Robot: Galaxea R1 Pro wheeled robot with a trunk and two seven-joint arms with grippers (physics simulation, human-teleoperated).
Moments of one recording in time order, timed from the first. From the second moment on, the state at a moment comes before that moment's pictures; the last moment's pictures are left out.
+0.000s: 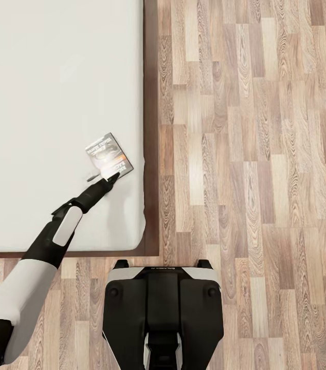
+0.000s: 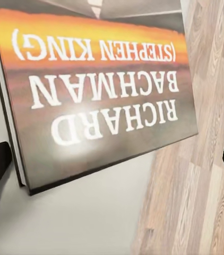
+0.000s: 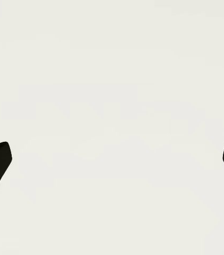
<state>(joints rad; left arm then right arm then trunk) -0.95 0.14 -0.12 -0.99 0.81 0.25 -0.20 0.18 -0.35 0.27 0.04 -0.44 -0.04 0.04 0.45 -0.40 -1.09</state>
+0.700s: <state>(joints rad) -0.95 0.13 -0.13 -0.99 0.81 0.25 -0.19 0.18 -0.35 0.27 0.04 -0.44 -0.04 0.04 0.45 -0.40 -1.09</state>
